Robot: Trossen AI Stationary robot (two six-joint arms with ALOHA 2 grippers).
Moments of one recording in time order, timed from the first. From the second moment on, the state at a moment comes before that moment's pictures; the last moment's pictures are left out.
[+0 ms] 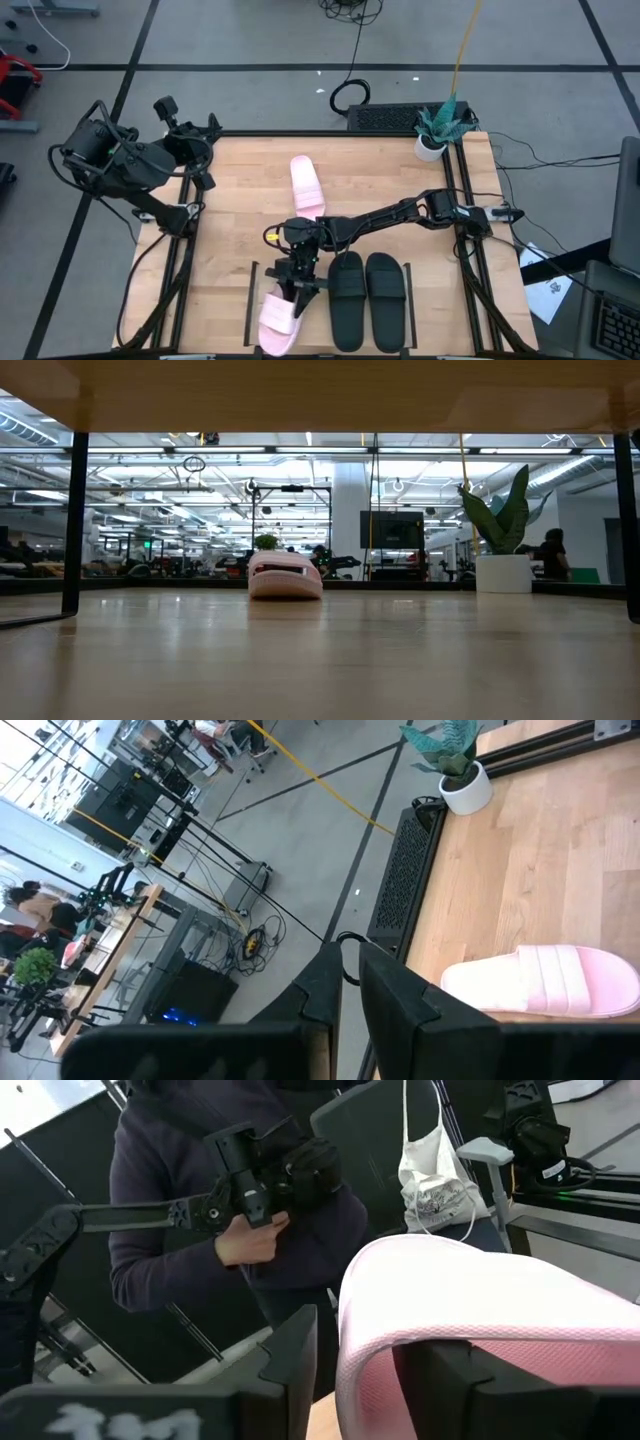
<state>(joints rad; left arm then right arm) -0.33 1.34 2.14 -1.57 -0.98 0.03 0.18 2.28 1.79 0.31 -1.20 0.35</state>
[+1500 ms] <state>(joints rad) -0.33 1.34 2.14 -1.57 -0.98 0.08 0.18 2.29 1.79 0.30 -1.18 0.48</state>
